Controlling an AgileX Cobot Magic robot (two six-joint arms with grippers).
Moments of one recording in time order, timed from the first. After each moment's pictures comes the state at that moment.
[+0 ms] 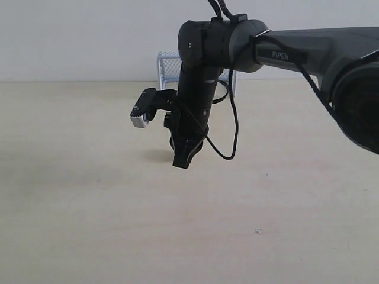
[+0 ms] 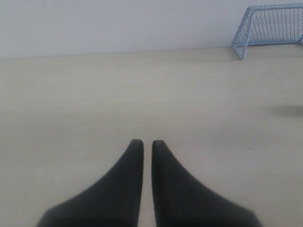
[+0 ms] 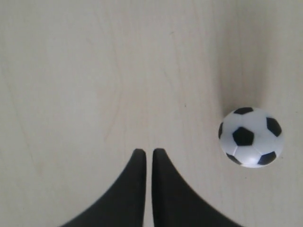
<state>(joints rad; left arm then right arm) 0.01 0.05 0.00 0.05 0.30 0.02 0.62 2.32 -1.95 0.22 1.22 -0.90</state>
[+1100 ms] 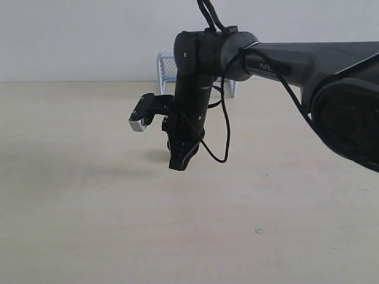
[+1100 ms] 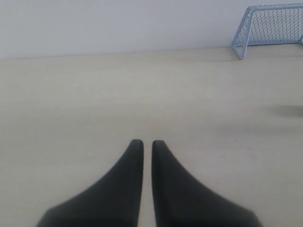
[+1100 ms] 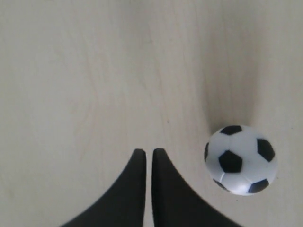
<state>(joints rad) 0.01 0.05 0.00 0.05 0.30 0.02 0.62 2.40 -2.03 0.21 1.22 -0.87</state>
